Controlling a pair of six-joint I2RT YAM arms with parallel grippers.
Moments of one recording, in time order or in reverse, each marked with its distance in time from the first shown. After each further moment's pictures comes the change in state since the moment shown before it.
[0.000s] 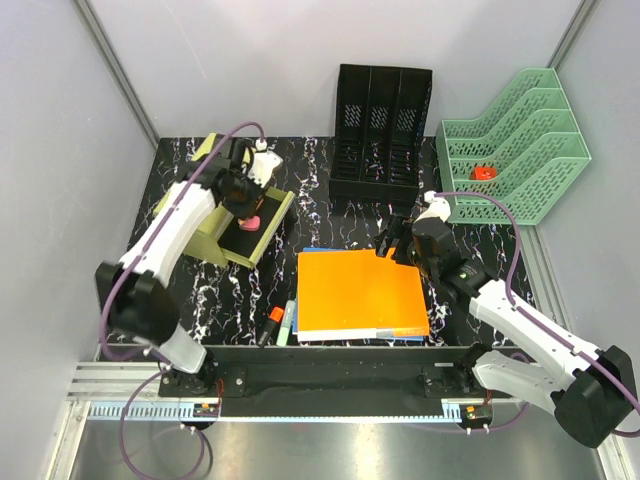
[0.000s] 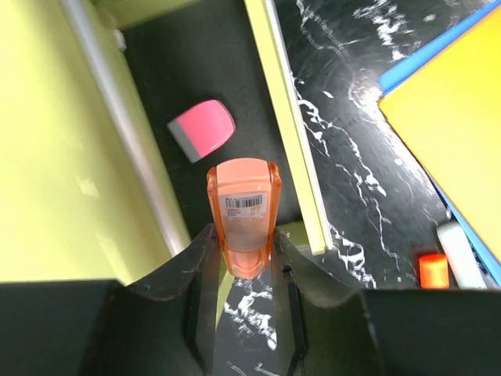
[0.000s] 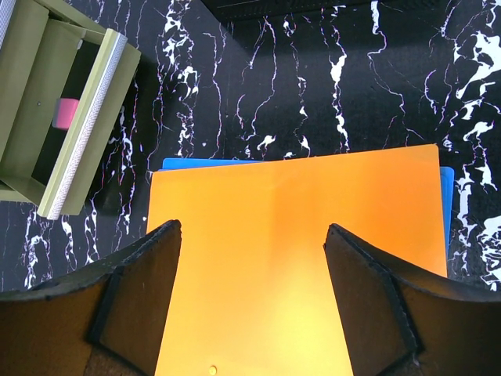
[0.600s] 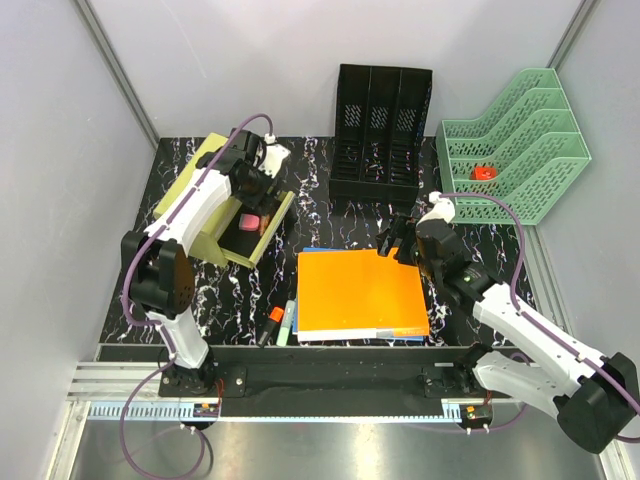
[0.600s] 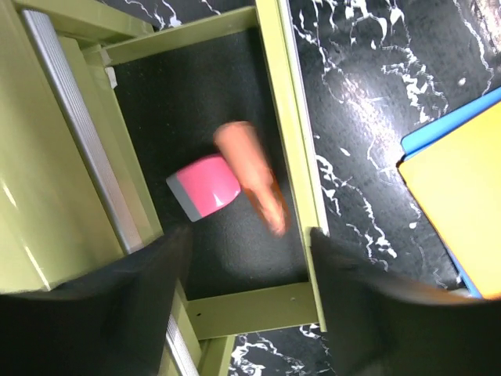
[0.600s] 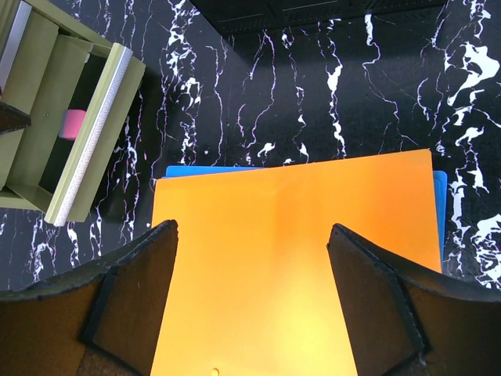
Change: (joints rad) left arm 0.009 0.234 0.100 0.092 -0.010 -0.073; right arm 0.000 -0.035 -0.007 0.000 0.019 0.004
